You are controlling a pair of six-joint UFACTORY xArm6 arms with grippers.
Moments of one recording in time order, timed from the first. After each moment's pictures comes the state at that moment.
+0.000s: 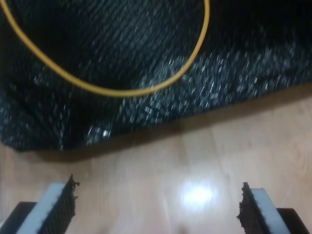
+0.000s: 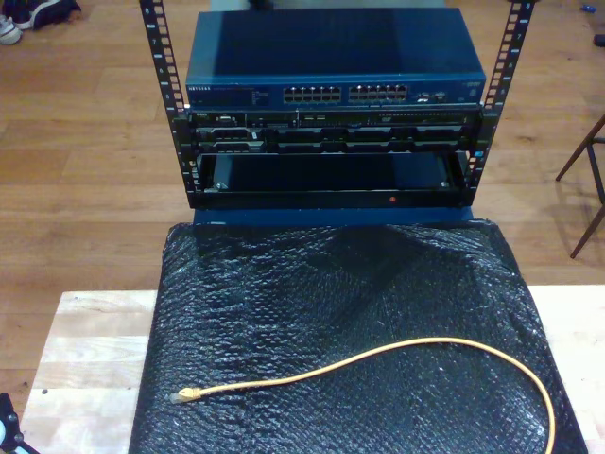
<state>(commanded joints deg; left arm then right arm) 45.6 -27.7 -31.4 -9.2 94.6 -218.6 -47.7 -17.5 -51.5 29.1 95.1 -127.2</state>
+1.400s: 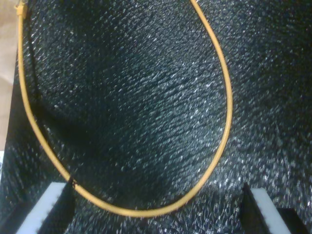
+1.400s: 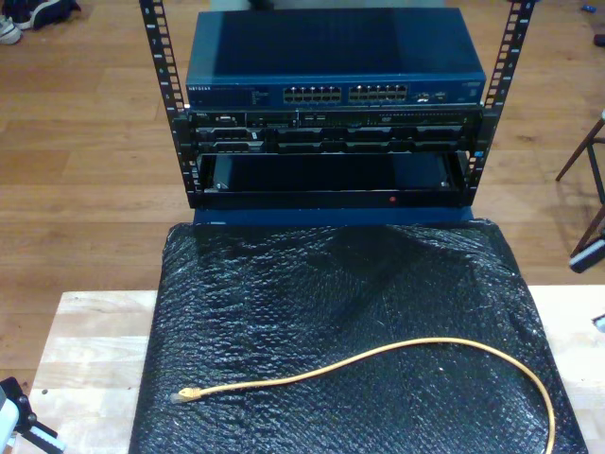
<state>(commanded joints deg) 45.6 -28.3 -30.7 -15.4 94.5 -223.2 -21.4 -19.4 -51.3 30.5 90.9 -112.2</state>
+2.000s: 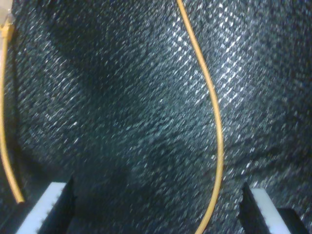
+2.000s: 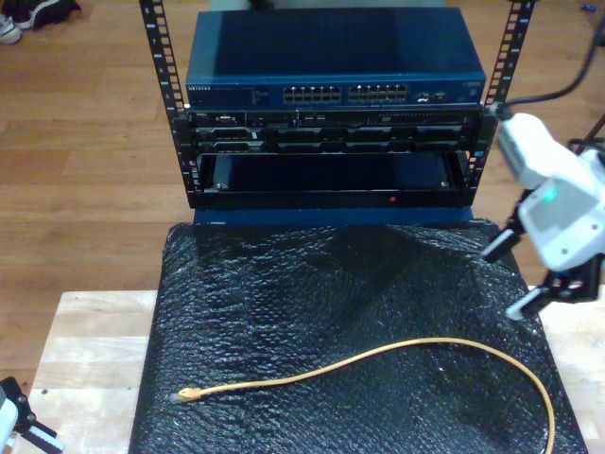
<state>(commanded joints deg) 45.7 -28.8 -30.7 -15.5 94.7 -224.4 -3.6 -17.5 -51.4 30.5 82.0 -102.9</state>
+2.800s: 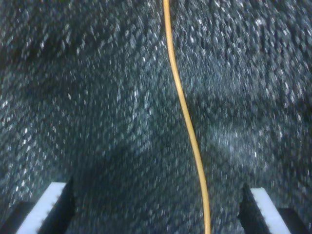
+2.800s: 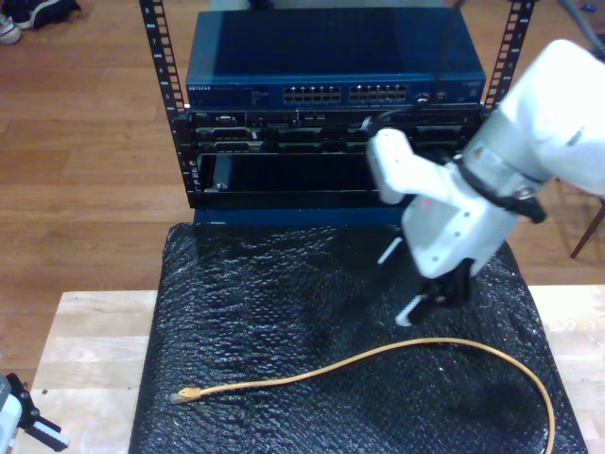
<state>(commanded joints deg) 45.5 -29.8 -30.5 -17.3 95.8 -227.3 17.2 -13.0 -52.6 30.4 70.4 -90.9</state>
